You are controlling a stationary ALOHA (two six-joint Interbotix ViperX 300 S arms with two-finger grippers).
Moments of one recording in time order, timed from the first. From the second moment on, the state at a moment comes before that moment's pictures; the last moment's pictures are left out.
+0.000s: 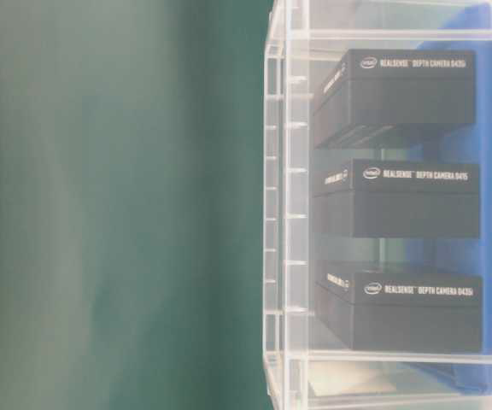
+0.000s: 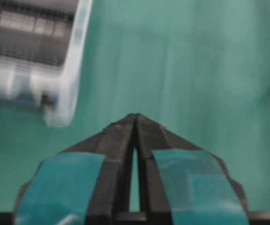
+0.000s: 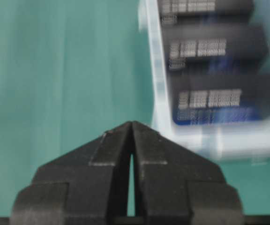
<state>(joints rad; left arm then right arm) -0.03 -0.93 0.69 0.02 0.88 -0.29 -0.04 -0.84 0.61 -0.01 0.93 0.18</state>
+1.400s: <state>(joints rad) 0.04 -0.73 0.56 0.04 1.37 -1.23 -0.04 -0.59 0.49 -0.17 1.50 1.32</state>
